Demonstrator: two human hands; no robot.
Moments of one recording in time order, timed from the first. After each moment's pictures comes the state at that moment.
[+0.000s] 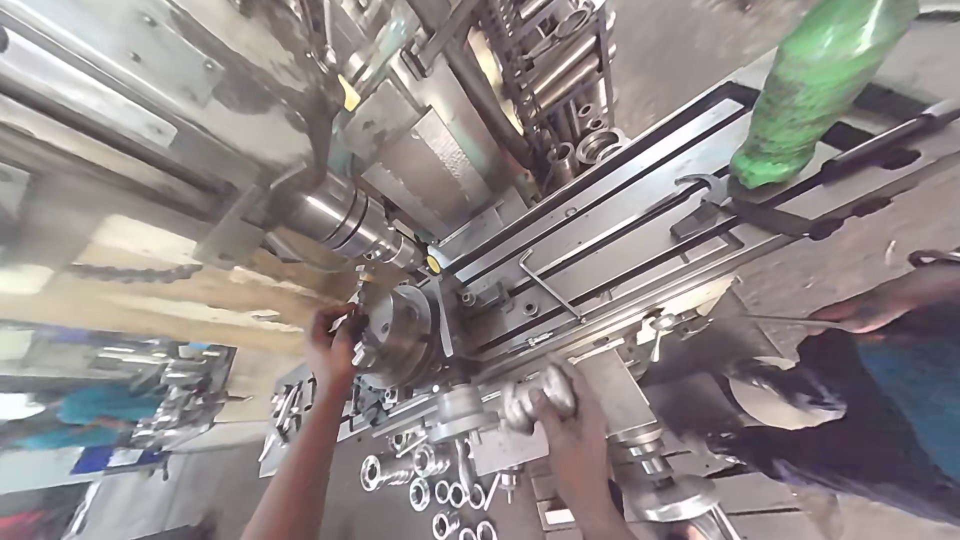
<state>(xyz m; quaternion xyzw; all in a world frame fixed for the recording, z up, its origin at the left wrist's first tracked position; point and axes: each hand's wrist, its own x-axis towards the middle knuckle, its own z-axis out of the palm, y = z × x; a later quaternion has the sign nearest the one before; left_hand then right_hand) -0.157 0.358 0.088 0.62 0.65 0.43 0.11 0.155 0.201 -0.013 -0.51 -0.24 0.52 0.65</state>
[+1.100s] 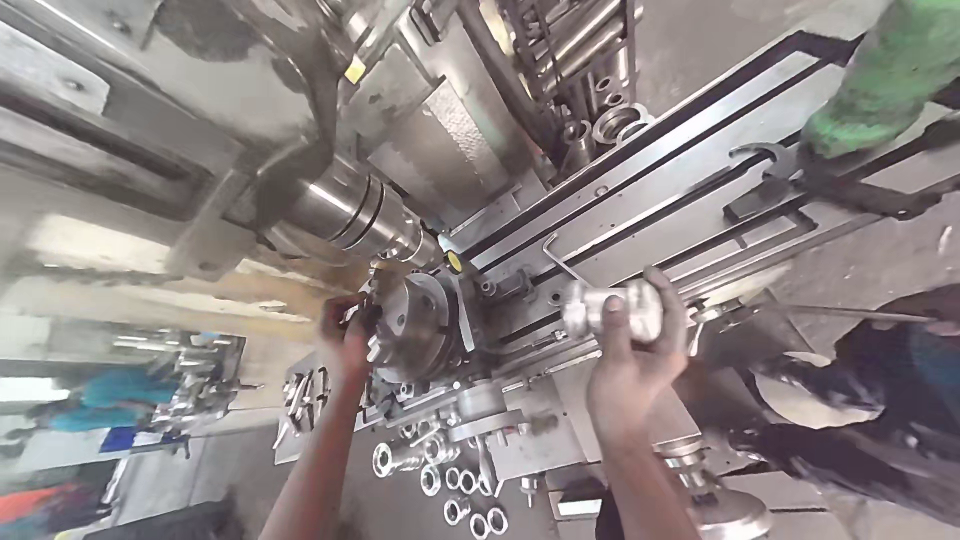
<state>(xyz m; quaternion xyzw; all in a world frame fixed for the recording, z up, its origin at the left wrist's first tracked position) -0.163 0.380 0.086 0.62 0.65 0.44 0.10 0.157 0.306 0.005 -0.49 -0.20 0.29 0.79</state>
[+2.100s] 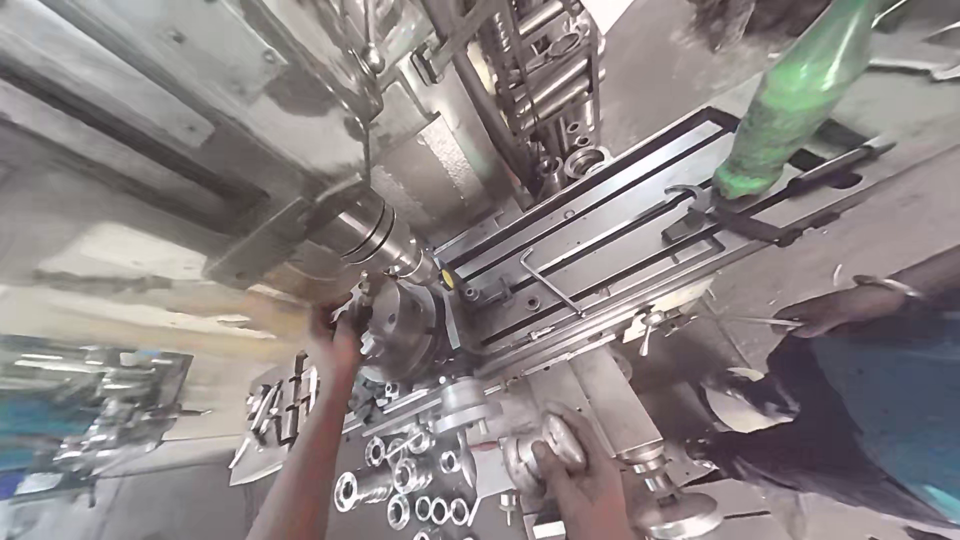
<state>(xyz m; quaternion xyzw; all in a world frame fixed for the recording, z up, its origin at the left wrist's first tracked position) -0.163 0.397 0.090 0.62 0.64 0.45 0.08 0.139 0.179 0.007 -0.53 -0.32 0.51 0.60</state>
